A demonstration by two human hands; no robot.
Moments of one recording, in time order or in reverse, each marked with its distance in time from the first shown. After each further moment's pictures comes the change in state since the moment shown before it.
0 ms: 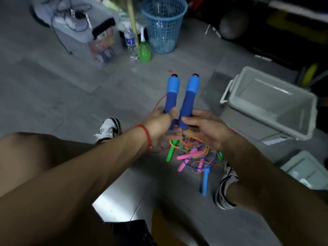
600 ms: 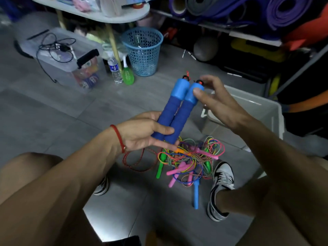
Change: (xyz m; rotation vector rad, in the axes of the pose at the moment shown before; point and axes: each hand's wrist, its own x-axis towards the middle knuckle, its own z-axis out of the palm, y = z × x) left_hand -0.036 0.062 0.000 0.168 -0.565 0.018; right_hand -0.037 -0.101 -0.046 -0.648 0.290 -0.522
